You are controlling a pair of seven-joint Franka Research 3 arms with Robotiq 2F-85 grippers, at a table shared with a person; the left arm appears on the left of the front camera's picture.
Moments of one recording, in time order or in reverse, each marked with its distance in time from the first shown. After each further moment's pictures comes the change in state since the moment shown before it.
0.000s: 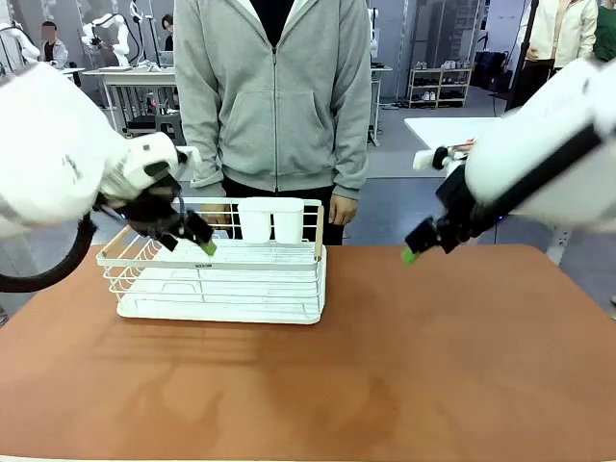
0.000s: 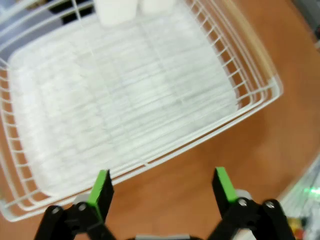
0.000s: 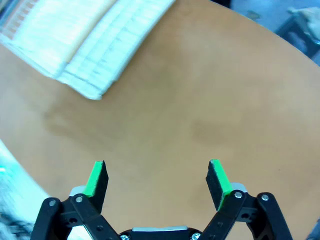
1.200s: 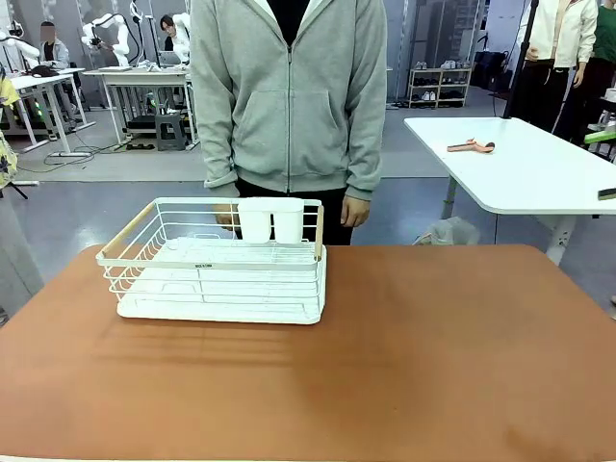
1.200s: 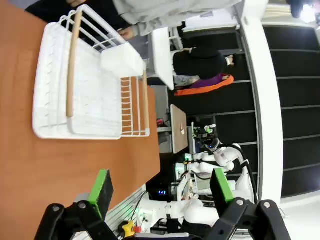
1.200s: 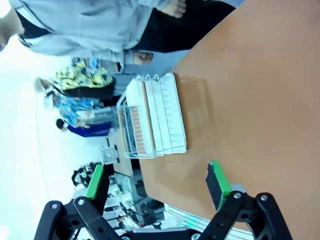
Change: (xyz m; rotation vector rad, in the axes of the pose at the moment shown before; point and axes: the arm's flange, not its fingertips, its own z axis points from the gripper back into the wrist) left arm -0.119 0.289 0.201 -0.731 -0.275 0.725; right arm -0.082 -0.240 0.165 0.549 -0.307 -1.005
